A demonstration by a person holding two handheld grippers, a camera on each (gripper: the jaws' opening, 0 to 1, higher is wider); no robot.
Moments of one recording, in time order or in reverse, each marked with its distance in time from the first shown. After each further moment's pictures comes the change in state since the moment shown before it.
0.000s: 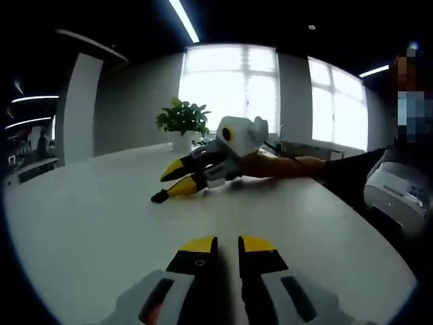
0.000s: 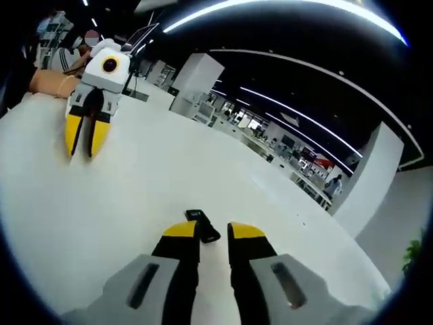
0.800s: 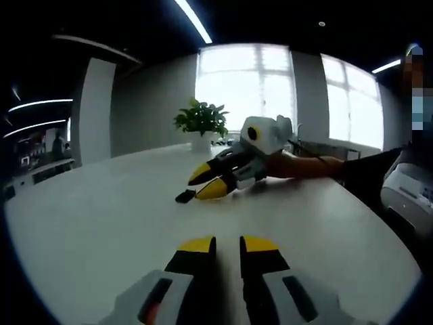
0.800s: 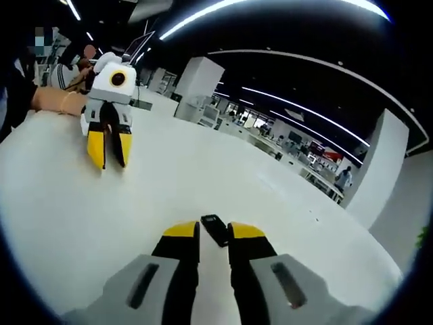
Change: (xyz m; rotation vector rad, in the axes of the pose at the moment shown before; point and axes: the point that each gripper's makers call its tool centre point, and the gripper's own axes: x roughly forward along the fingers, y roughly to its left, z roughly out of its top) left arm -0.005 0.025 0.002 -0.001 -0.008 0.119; right arm -0.002 0.015 0.007 0.094 -0.032 0.072
